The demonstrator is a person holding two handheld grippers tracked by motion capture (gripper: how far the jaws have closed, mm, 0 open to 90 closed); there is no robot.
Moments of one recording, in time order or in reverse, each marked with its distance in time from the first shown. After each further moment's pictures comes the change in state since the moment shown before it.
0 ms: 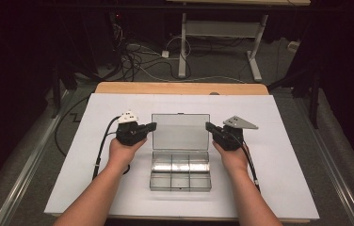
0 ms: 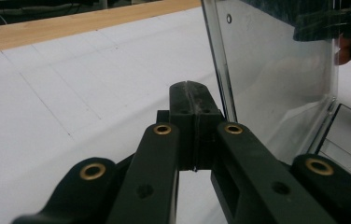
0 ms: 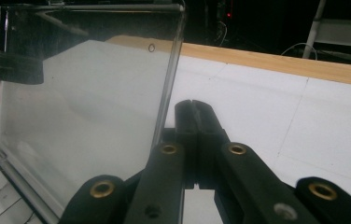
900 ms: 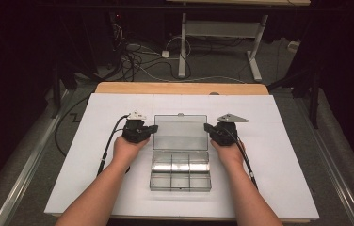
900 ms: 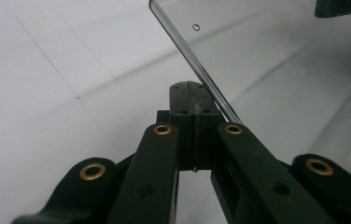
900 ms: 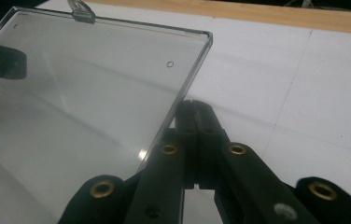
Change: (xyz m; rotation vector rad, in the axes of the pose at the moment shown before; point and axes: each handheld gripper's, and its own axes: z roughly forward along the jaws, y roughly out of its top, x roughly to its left) left arm 0.015 -0.005 0.032 0.175 0.063 -0.035; right arm -0.015 -0.010 0.035 0.158 -0.041 0.036
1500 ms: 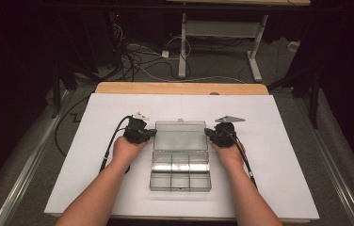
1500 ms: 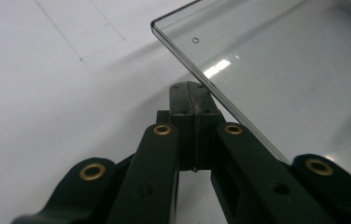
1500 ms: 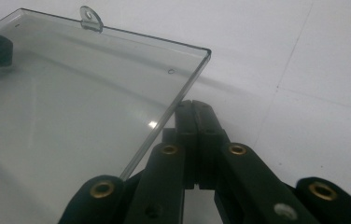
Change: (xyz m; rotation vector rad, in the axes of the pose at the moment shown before) left arm 0.004 0.000 0.009 0.145 0.040 -0.019; right arm -0.005 -0.008 0.009 0.119 -0.012 0.029
